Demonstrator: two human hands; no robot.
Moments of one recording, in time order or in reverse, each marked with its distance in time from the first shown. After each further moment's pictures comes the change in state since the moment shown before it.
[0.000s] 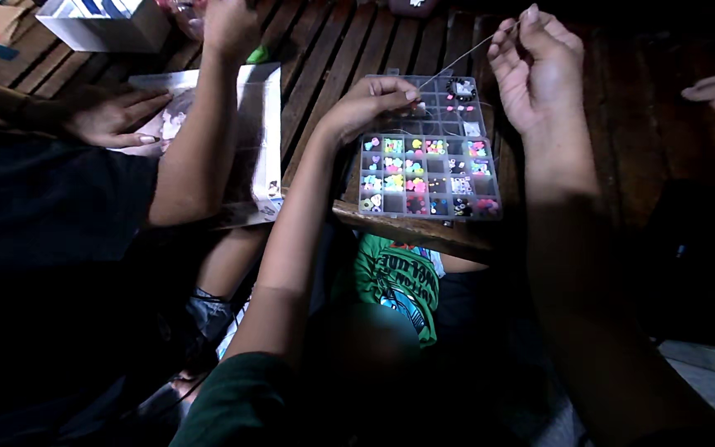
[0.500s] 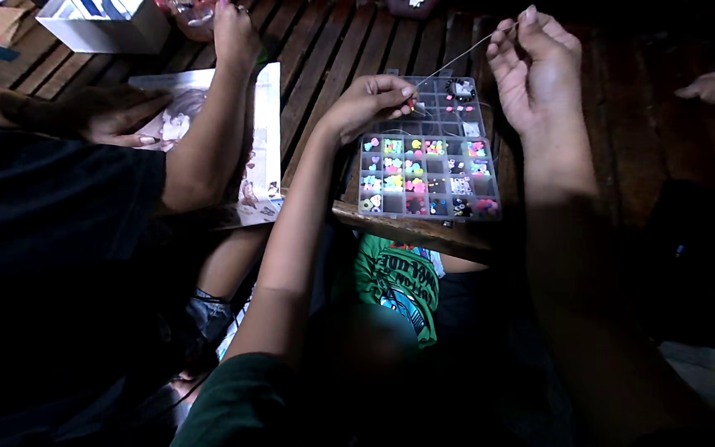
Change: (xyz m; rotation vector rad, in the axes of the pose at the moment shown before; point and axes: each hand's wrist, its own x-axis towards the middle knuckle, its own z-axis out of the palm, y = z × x) left_hand 0.002 -0.001 0.000 -0.107 0.043 -0.029; right_hand -0.001 -0.001 0.001 -0.011 -0.002 -0.006
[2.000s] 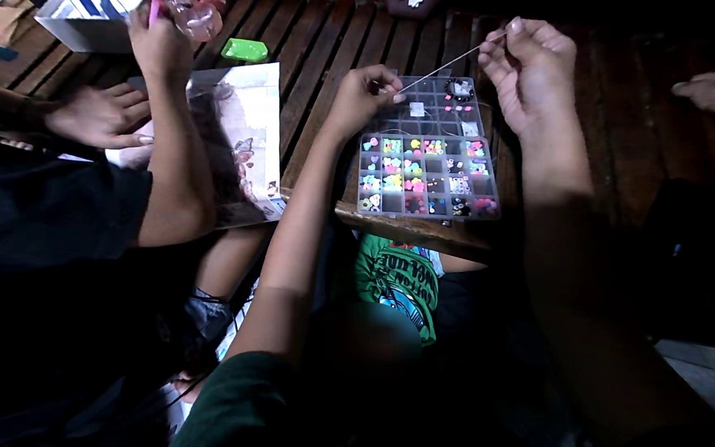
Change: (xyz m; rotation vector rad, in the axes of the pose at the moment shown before) left_hand 0.008 -0.014 -0.008 0.489 0.210 0.260; right_hand 0.002 0.006 -0.004 -0.156 -0.013 -0.022
